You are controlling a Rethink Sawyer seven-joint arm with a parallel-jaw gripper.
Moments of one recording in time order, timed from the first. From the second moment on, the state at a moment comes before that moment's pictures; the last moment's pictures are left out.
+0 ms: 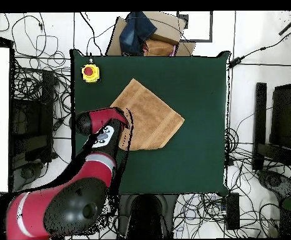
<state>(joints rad) 0.27 0.01 -0.28 1.13 0.09 0.53 1.70</state>
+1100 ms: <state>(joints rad) 0.24 -0.02 -0.28 1.12 0.09 0.57 1.70</state>
